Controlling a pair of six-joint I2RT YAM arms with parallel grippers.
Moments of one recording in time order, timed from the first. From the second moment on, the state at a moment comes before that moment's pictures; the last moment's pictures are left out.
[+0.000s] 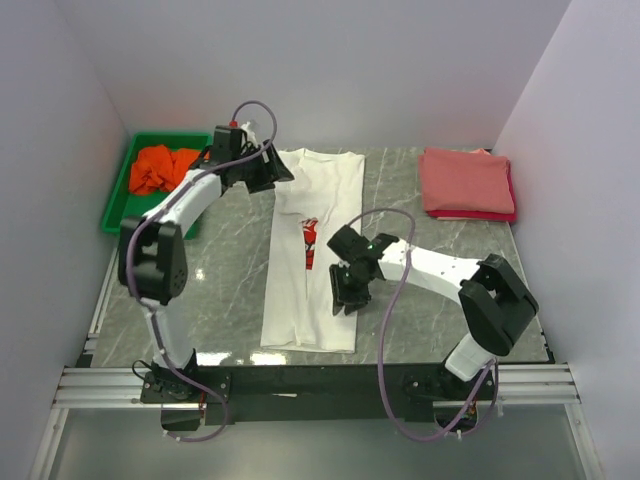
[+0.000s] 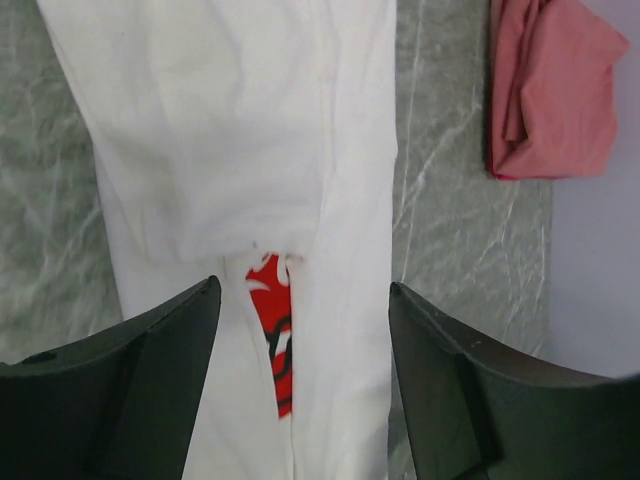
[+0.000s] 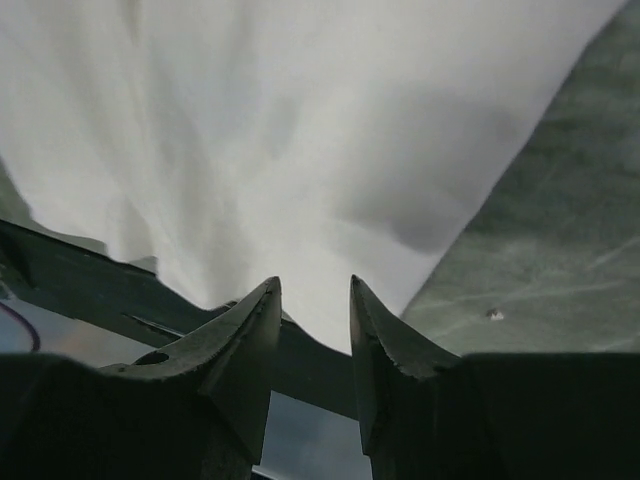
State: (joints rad) left arm -0.23 1.97 1.62 -0.31 0.43 -0.59; right arm 0.79 1.61 1.05 -0.73 -0.20 0.70
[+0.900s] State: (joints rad) left arm -0.30 1.32 0.81 -0.77 0.36 -0.42; right arm 0.92 1.53 0.81 -0.71 -0.20 0.85
